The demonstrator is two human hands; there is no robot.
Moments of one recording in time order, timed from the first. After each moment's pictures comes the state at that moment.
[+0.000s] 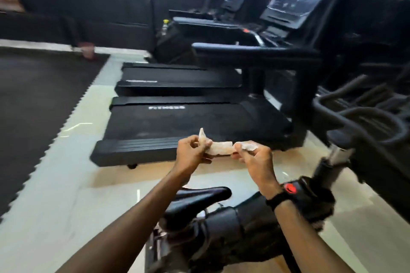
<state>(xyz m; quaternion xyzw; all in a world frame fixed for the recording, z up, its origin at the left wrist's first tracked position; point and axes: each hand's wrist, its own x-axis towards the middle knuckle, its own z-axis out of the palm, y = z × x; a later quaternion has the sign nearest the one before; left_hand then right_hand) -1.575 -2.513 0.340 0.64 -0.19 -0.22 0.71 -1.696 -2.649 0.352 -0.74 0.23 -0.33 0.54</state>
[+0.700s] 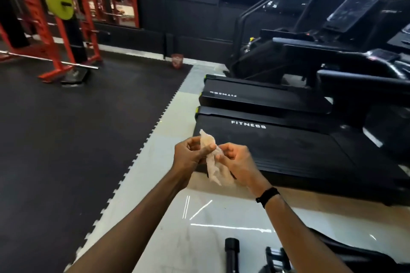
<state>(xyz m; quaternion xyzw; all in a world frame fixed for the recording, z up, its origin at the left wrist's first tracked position) -1.350 -2.117 0.351 0.62 -0.06 -0.13 0.77 -1.397 -2.275 0.356 -0.83 0.03 -0.08 0.55</state>
